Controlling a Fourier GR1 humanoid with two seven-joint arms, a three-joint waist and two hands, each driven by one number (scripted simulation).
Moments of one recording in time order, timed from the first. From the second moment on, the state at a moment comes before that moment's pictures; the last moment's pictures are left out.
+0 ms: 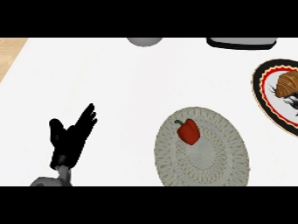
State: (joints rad) left arm -0.02 0.10 -0.13 -1.43 0.11 0.06 0.22; right arm -0.72 -0.74 -0.31 -0.15 -0.03 0.13 -0.78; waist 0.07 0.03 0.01
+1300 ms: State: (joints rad) left arm 0.00 0.10 -0.11 -1.44 0.11 0.06 0.23; right arm -0.39 -0.92 -0.24 -0.23 0.03 0.42 -0.88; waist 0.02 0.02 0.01
